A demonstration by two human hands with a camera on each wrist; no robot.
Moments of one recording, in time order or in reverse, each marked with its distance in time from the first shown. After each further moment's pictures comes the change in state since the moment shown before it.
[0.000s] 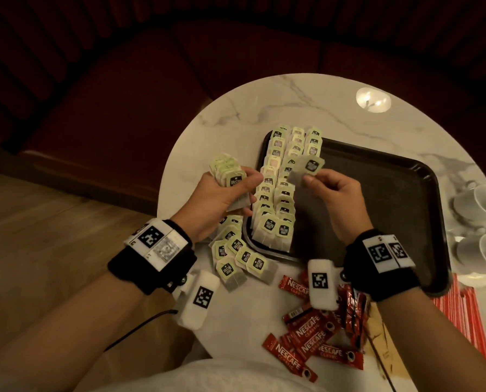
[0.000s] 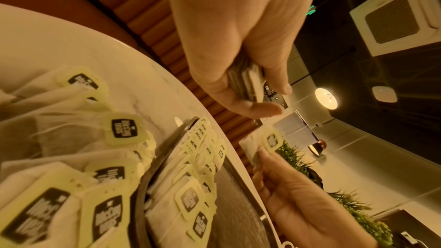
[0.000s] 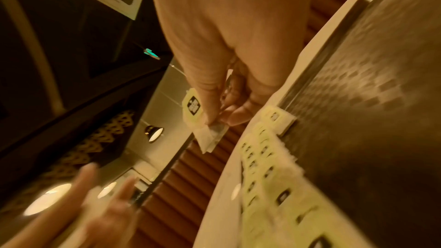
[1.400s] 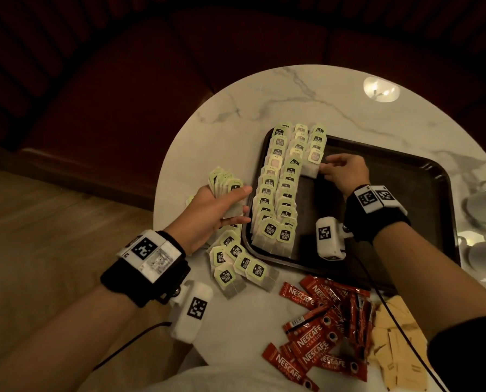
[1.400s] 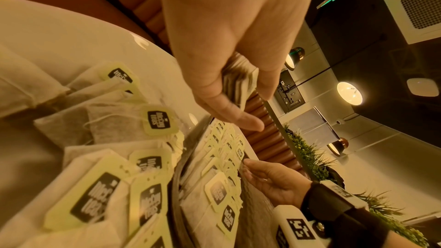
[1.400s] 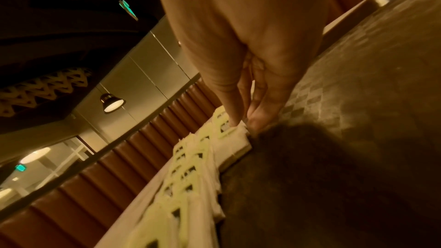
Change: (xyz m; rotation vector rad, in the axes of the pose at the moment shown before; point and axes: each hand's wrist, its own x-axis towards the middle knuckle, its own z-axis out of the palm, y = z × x) left_hand 0.008 -0.013 -0.010 0.038 0.084 -0.183; right_hand 0.131 0.052 -0.040 -0.513 0.217 0.199
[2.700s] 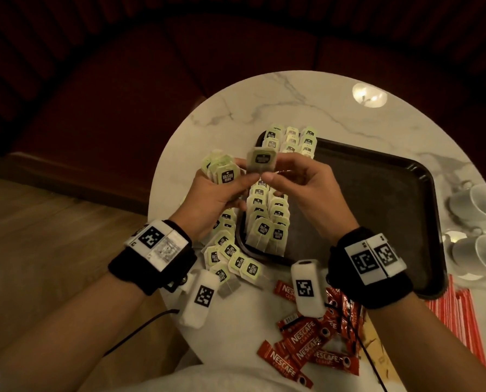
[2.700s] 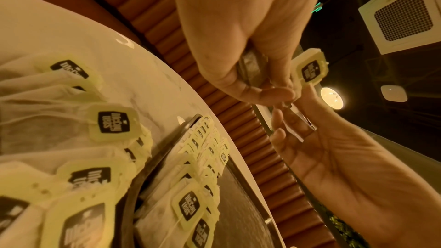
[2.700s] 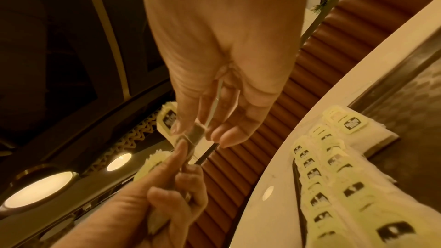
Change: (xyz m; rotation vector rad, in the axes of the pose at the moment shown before) left_hand -0.001 0.018 0.019 -0.013 -0.077 0.290; right_hand -0.155 -0.074 -0.002 0.314 -0.407 -0.503
